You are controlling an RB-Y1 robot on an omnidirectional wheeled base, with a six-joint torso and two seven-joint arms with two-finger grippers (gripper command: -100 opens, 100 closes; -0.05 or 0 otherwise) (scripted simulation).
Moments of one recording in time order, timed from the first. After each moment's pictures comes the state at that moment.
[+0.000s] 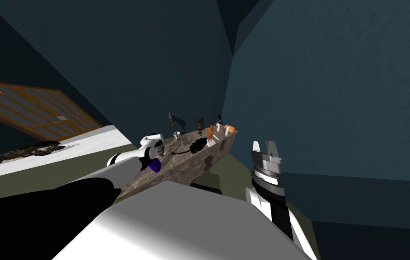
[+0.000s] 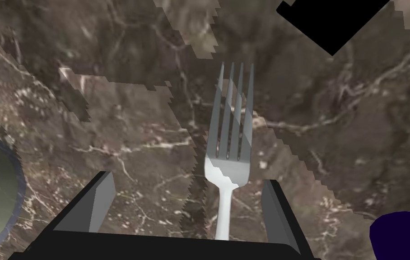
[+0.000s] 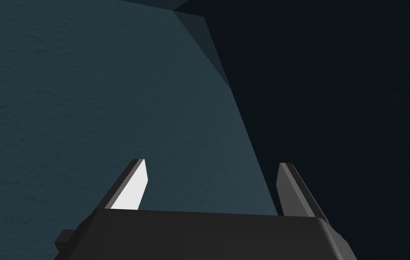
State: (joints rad) left arm -0.71 0.75 0.61 -0.51 0.08 1.37 0.03; right arm 0.53 0.01 -0.05 -2.32 0.11 -0.62 -0.04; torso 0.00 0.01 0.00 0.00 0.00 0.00
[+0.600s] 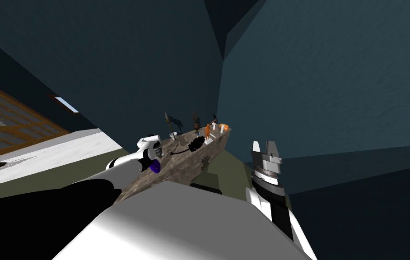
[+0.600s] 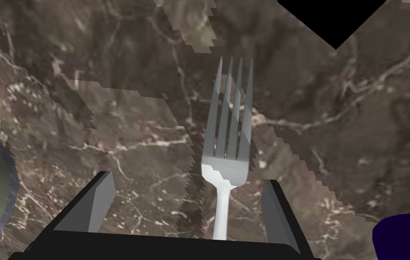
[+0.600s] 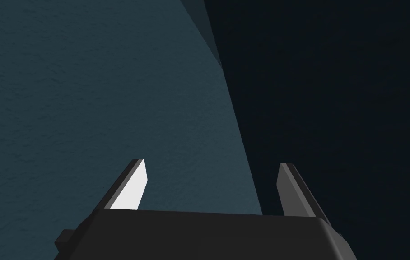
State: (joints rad) left arm -0.67 0.72 0.78 -0.58 -0.05 1.40 0.07; right arm 0.53 0.01 -0.05 -2.32 0.11 -0.62 -0.04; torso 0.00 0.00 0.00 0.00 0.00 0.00
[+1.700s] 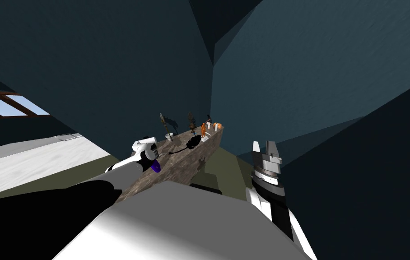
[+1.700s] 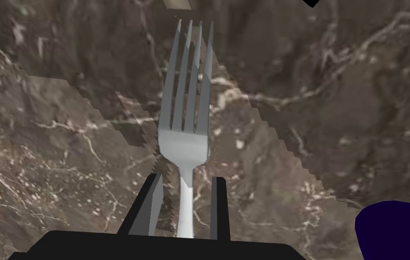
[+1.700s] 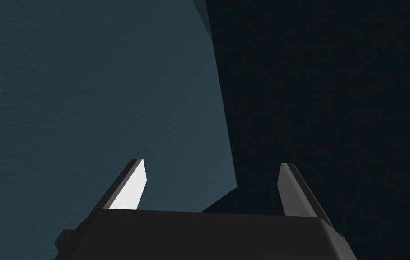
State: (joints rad) left arm -0.63 0.69 0.98 -0.65 -0.22 1.43 0.11; right arm 0.53 0.01 -0.05 -2.32 0.11 -0.62 -0.04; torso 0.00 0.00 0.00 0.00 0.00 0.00
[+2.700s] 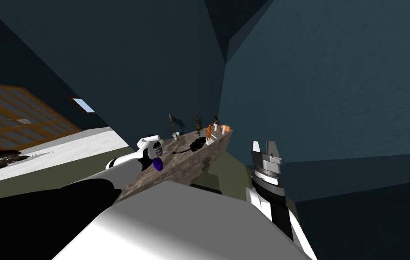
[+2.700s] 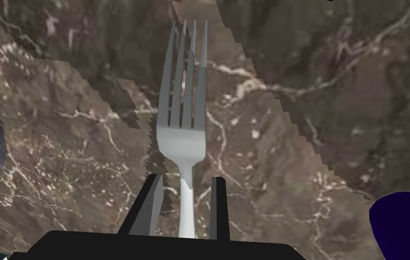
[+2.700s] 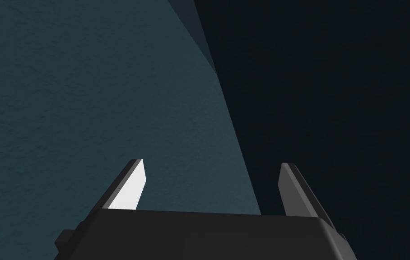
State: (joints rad) left arm -0.68 0.72 0.79 -0.56 -0.05 1.39 0.06; right arm 0.53 0.01 -0.05 -2.32 0.11 -0.62 -0.04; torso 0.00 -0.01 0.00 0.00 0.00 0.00
